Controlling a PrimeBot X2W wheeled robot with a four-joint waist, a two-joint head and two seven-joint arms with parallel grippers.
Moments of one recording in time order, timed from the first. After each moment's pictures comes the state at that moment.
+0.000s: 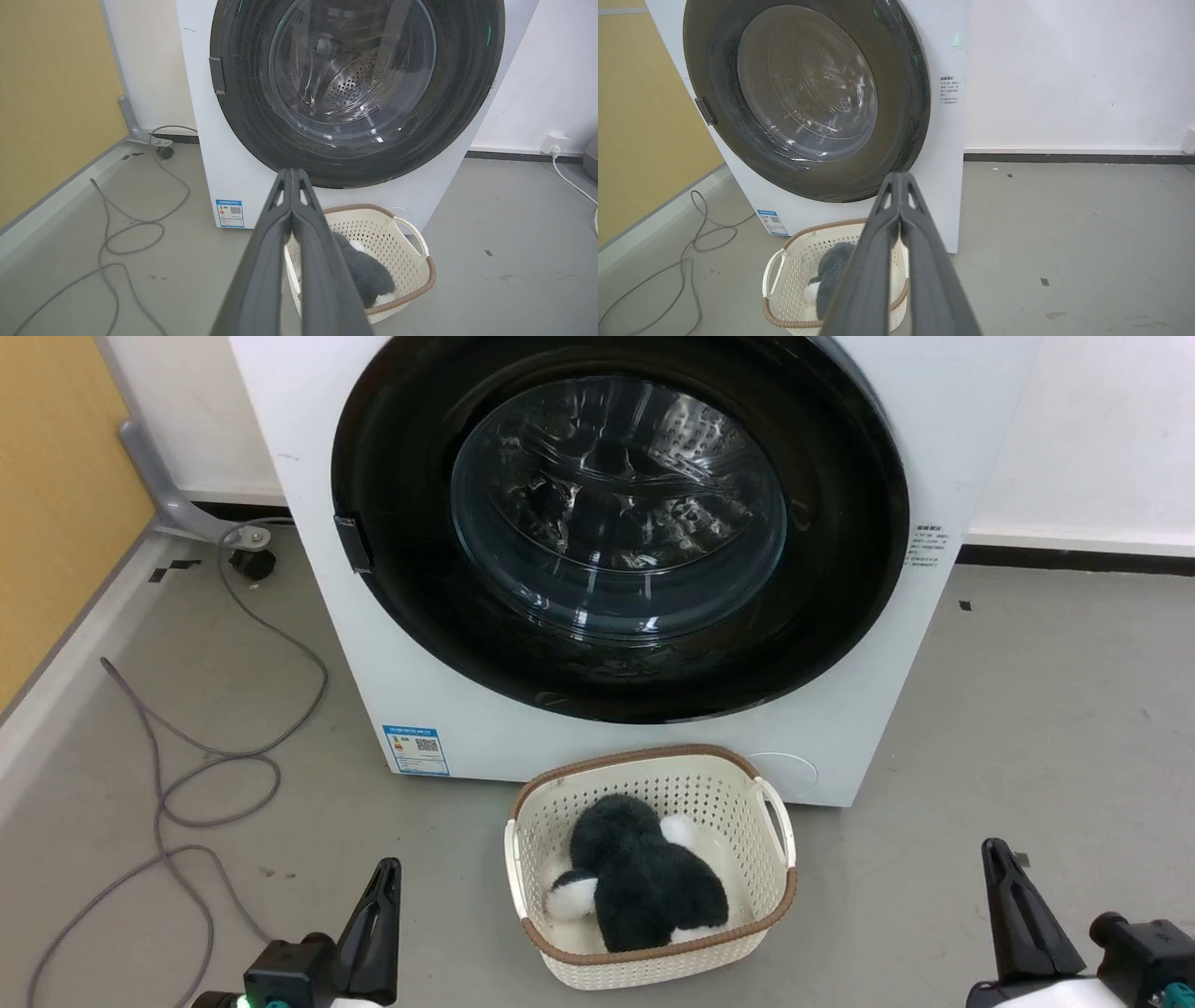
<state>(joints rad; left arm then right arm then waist) 0.10 0.05 -0.04 0.09 -0.11 -0.07 -0.20 0.11 -0.06 -0.06 0.02 0.16 0.13 -0.15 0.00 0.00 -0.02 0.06</state>
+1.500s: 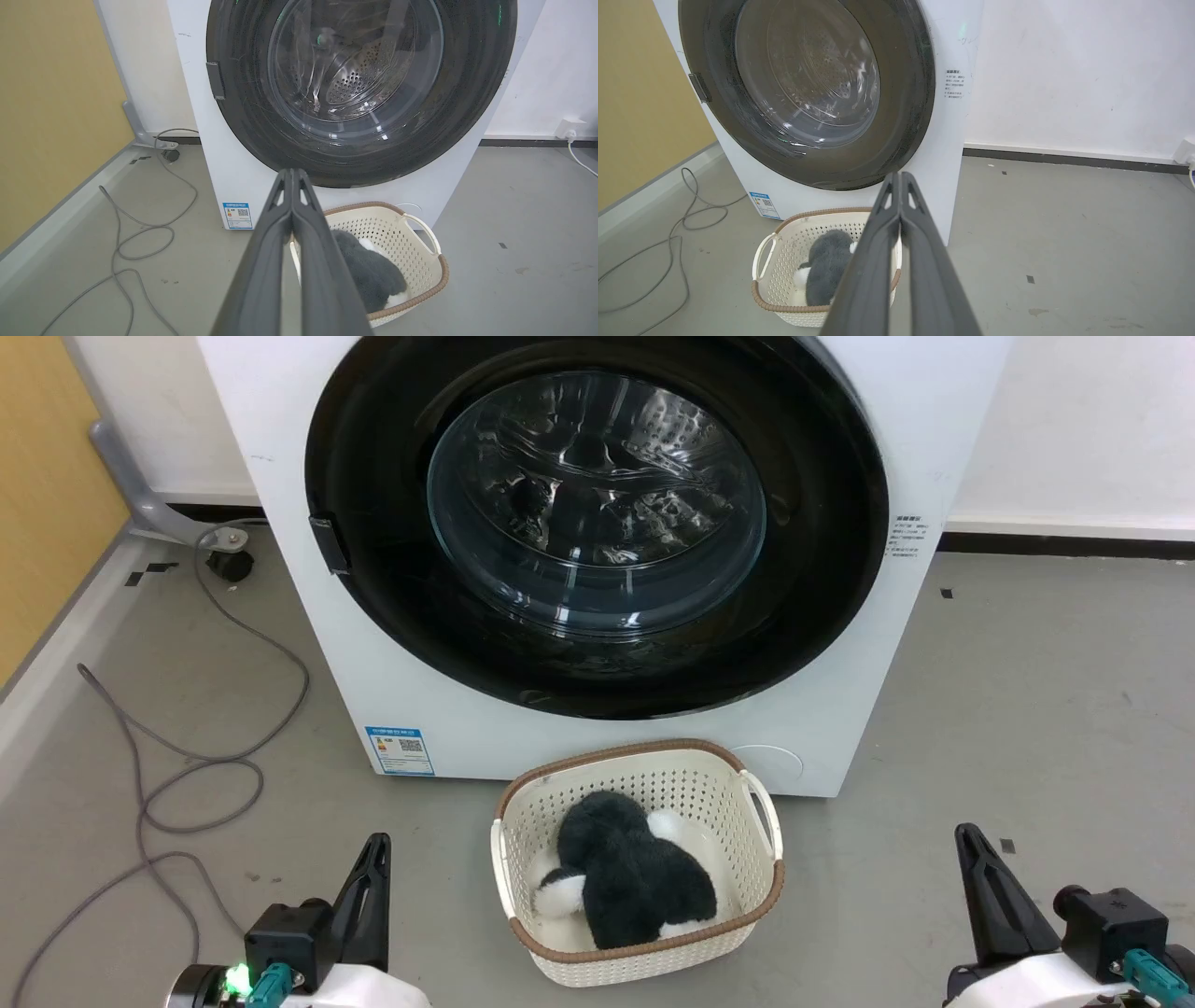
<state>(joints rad) 0.06 0.05 -0.02 0.05 -0.06 -0.04 -0.11 0.07 -0.06 -0.04 0.01 0.09 0.13 -0.09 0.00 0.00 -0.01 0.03</state>
